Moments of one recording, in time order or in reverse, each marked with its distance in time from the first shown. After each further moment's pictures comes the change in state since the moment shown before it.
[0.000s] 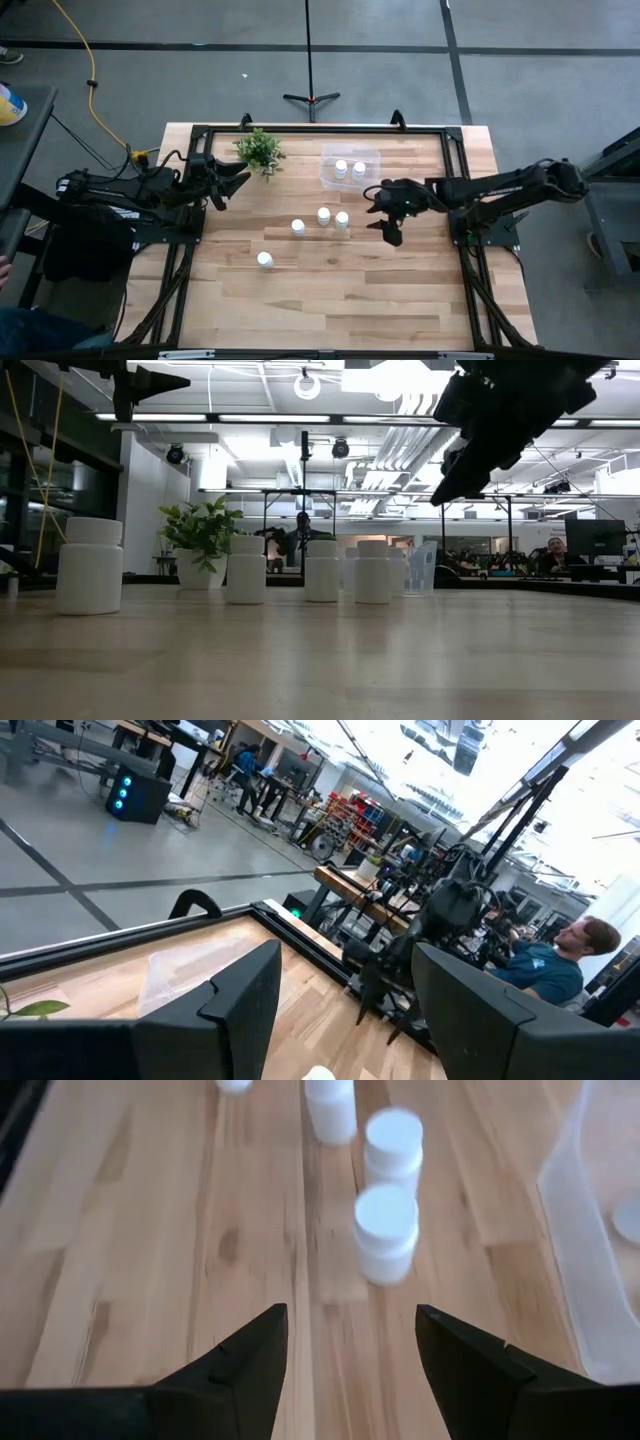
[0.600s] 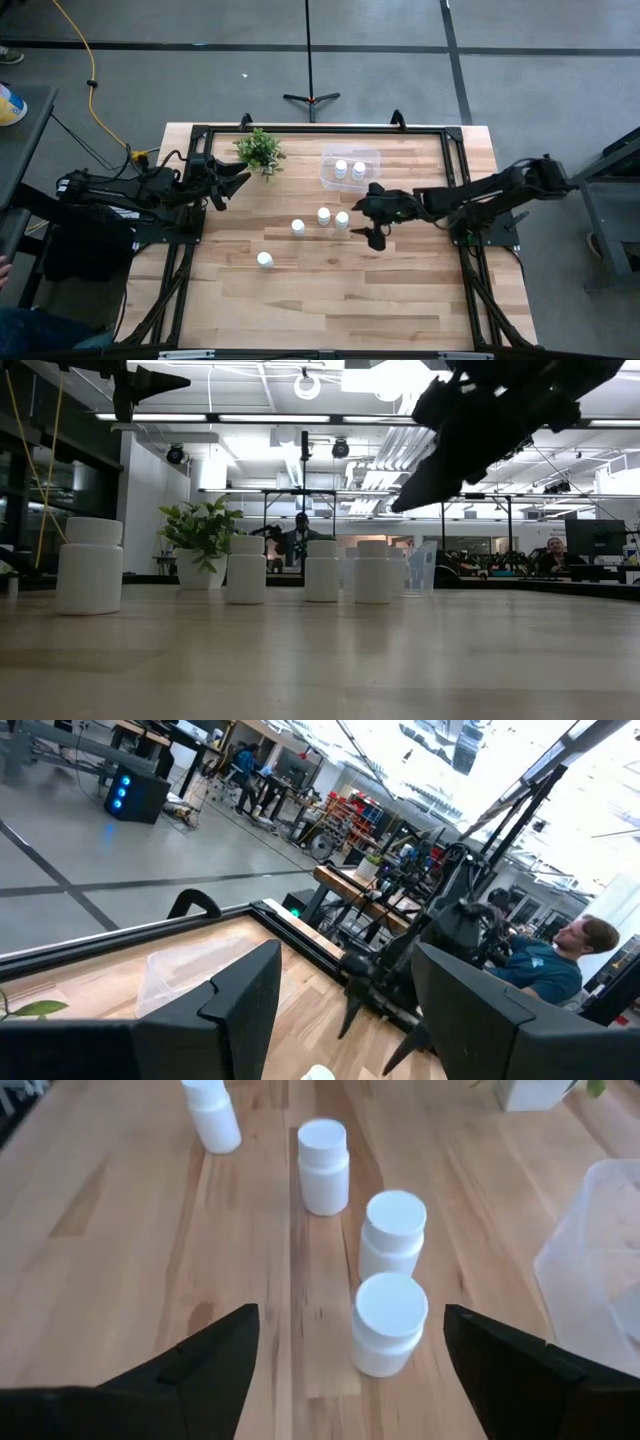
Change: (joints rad) left arm 0.000 0.000 0.000 0.000 0.003 0.001; right arm 0.068 0.177 -0.027 0.334 0.145 -0.034
